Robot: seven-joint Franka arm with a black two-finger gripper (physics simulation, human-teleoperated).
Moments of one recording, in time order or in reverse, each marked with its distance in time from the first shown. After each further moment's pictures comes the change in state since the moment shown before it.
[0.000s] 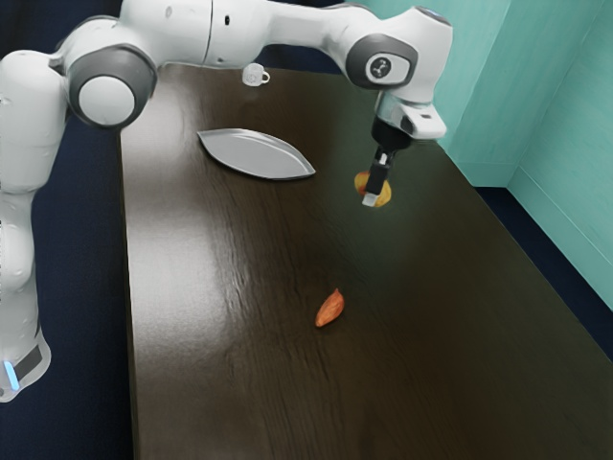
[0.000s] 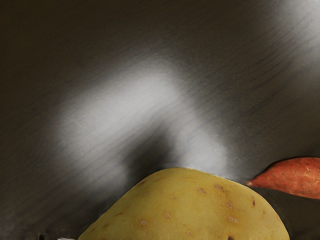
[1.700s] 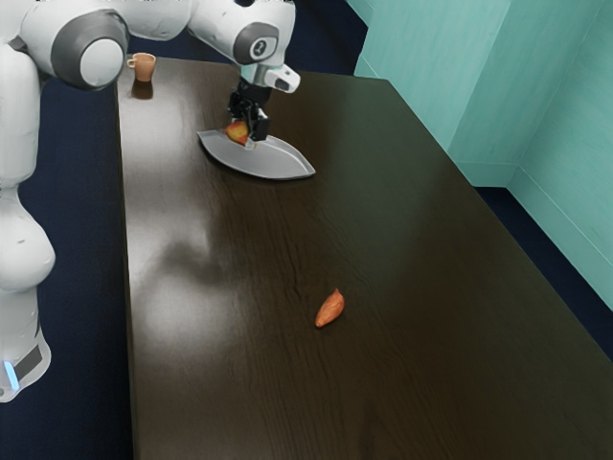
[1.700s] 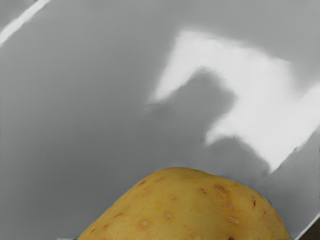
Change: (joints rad) arm 0.391 -0.146 0.252 -0.467 0.045 0.287 -0.225
